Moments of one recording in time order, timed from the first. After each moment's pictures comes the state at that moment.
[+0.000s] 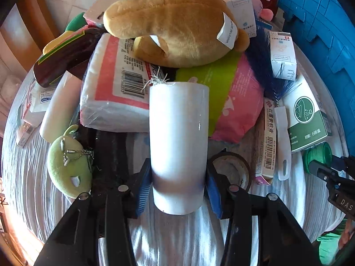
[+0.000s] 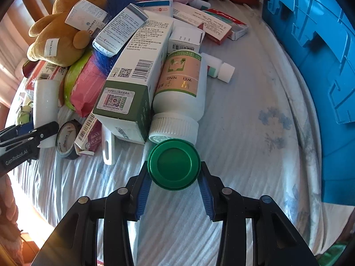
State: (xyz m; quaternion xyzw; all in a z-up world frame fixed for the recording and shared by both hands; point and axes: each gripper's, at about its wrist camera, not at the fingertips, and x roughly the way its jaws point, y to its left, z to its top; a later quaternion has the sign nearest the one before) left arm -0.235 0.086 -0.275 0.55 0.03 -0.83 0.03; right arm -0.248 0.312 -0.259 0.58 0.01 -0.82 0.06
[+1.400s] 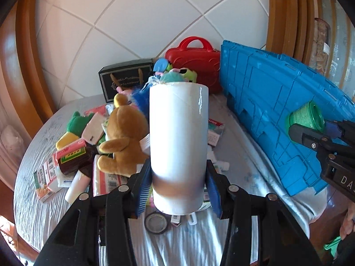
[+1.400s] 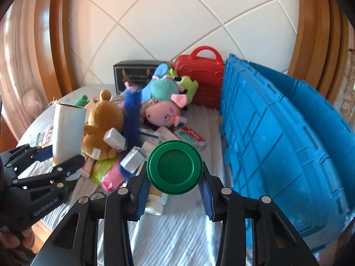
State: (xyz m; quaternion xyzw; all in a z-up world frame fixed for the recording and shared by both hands) left arm -0.198 0.170 -0.071 0.35 0.01 -0.94 -0.04; right arm -0.203 0.318 -0.037 0.34 0.08 -0.94 0.03
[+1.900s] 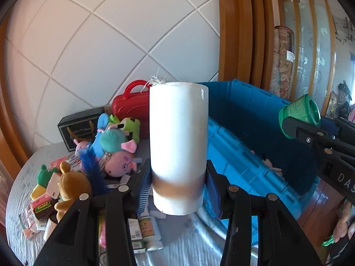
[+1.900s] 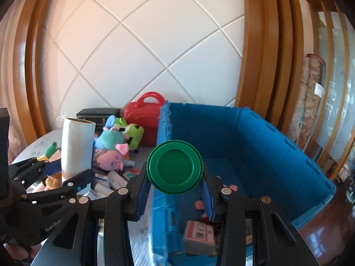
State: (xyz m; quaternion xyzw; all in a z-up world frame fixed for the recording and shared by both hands) left arm -0.218 0.323 0.023 0.26 -0.02 -0.96 -0.13; right arm -0.168 0.446 0.067 0.23 0.06 -0.97 -0.06
